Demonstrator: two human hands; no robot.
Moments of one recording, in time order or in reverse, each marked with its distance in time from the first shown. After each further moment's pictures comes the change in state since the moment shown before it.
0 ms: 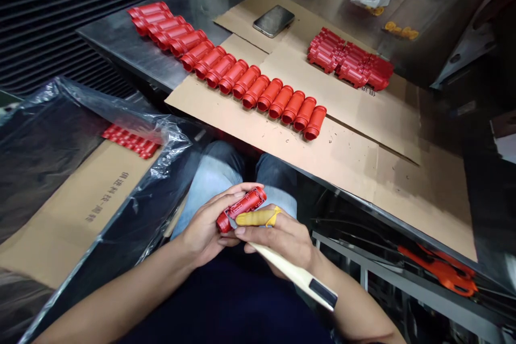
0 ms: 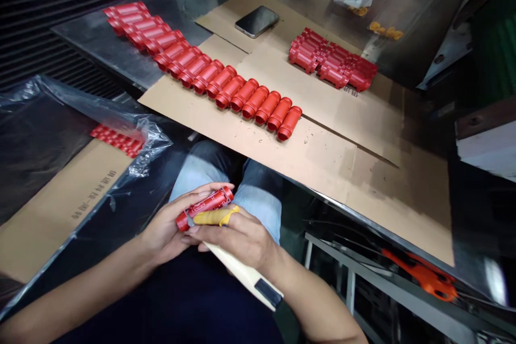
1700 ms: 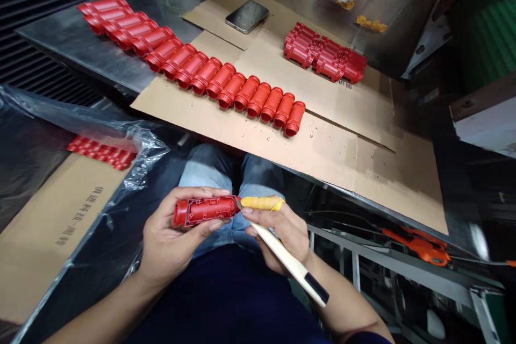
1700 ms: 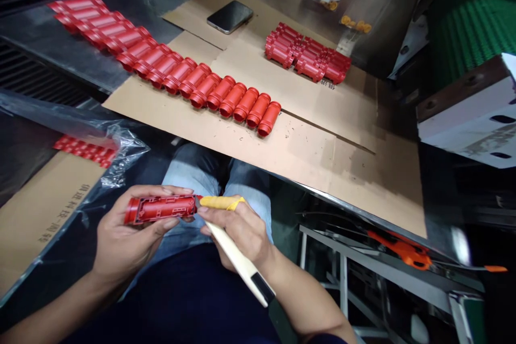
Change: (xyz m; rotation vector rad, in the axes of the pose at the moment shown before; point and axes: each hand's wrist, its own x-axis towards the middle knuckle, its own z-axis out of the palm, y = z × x) left_hand -0.017 -0.002 -0.001 0.475 0.247 0.802; right_hand -0.004 -0.005 -0.018 -0.375 0.164 -0.219
